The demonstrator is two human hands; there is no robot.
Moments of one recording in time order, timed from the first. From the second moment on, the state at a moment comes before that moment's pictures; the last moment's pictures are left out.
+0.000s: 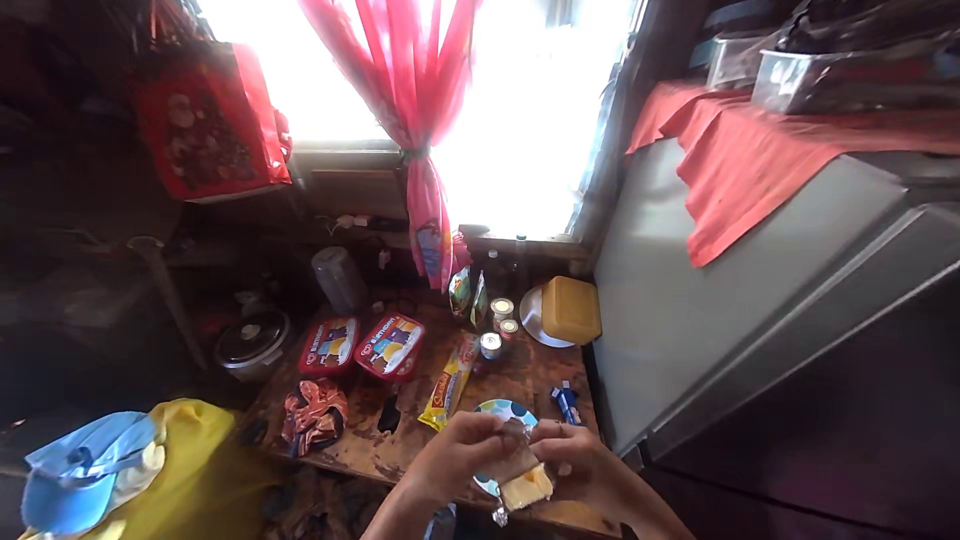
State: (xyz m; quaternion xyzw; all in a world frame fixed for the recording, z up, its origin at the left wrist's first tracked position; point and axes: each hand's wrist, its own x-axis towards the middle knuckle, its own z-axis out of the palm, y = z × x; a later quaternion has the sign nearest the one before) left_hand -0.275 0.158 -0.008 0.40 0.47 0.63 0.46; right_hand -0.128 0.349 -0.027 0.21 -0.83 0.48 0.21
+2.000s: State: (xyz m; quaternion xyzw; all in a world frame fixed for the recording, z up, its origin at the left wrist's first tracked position) left_hand -0.204 0.135 0.051 0.66 0.28 0.69 0.14; right_hand -0.033 0.260 0.100 0.09 -0.77 0.38 0.50
